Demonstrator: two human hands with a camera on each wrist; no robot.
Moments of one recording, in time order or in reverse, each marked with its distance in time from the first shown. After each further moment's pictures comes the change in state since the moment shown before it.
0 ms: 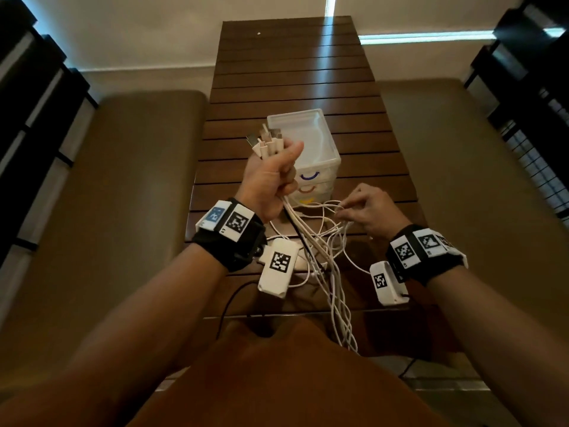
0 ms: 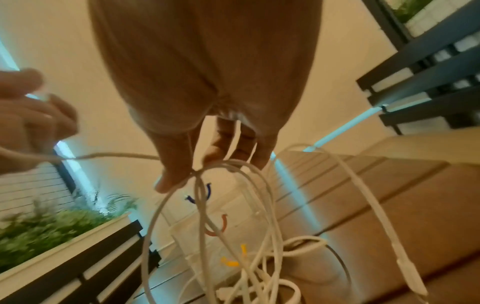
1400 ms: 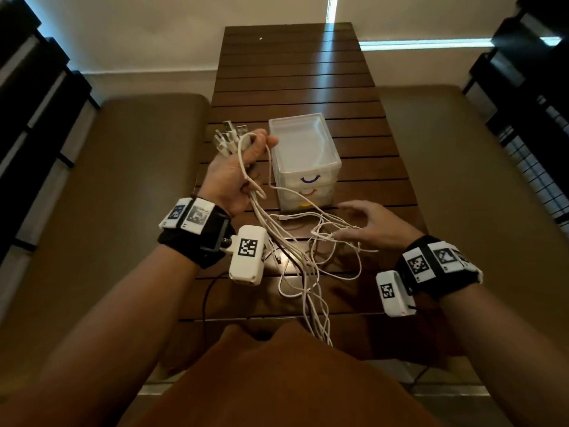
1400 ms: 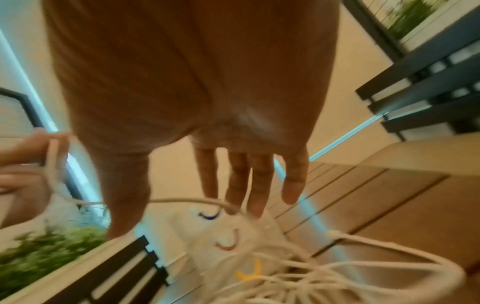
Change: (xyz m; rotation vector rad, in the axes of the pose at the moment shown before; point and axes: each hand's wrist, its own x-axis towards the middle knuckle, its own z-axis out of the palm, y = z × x) left_hand -0.004 0.031 -0.040 -0.024 0.007 0.019; right_hand -0.022 -0.022 -0.013 -0.118 -0.291 0.123
